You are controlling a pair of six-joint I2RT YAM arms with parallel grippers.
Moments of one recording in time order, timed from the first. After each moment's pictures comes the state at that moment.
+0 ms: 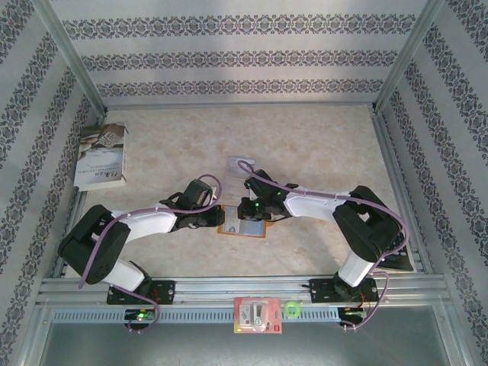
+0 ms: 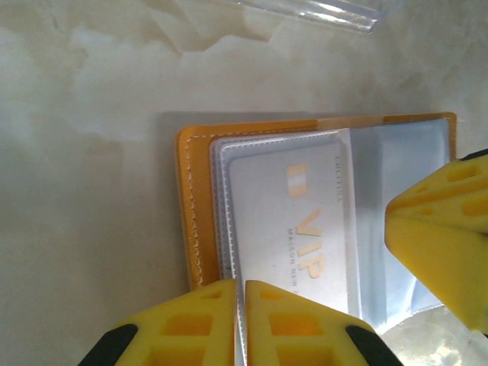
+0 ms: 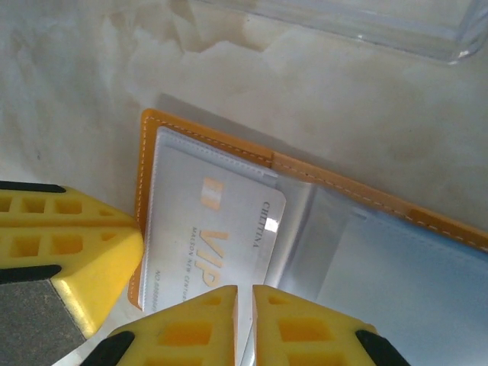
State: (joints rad) left arm -0.59 1.49 0.60 -0.08 0.28 -0.60; right arm 0.75 1.70 0.90 -0.24 -0.32 0.78
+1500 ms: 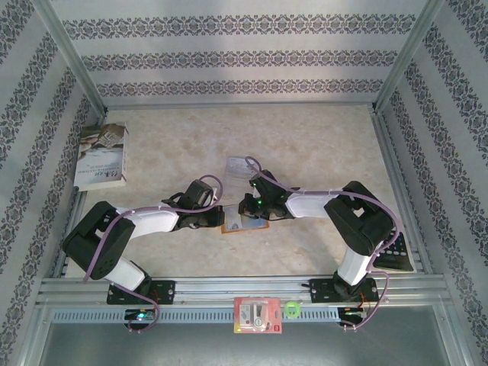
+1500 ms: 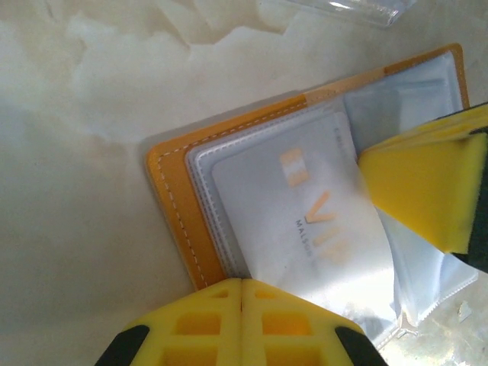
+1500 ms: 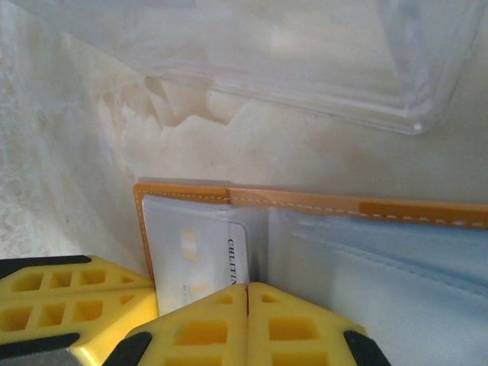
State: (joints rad) left arm -0.59 1.53 0.60 -0.05 0.29 -0.60; right arm 0.71 1.75 0.81 0.01 -0.38 0.92
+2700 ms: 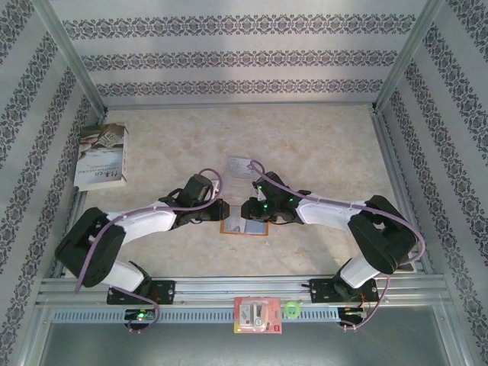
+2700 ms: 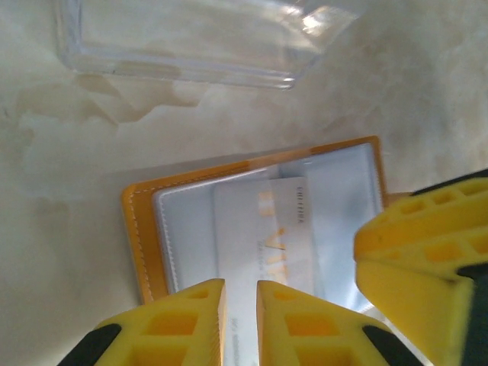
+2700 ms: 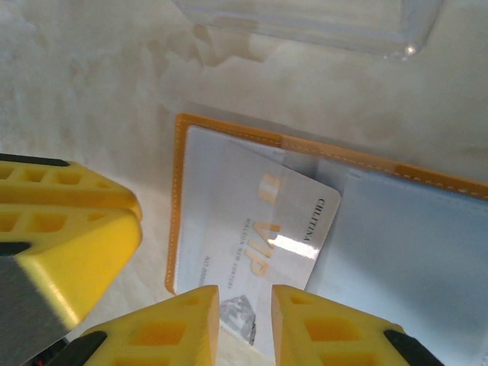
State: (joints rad) left arm -0.60 1.48 0.65 -0.05 0.30 -0.62; right arm 0.72 1.58 0.76 -0.12 -0.35 0.83
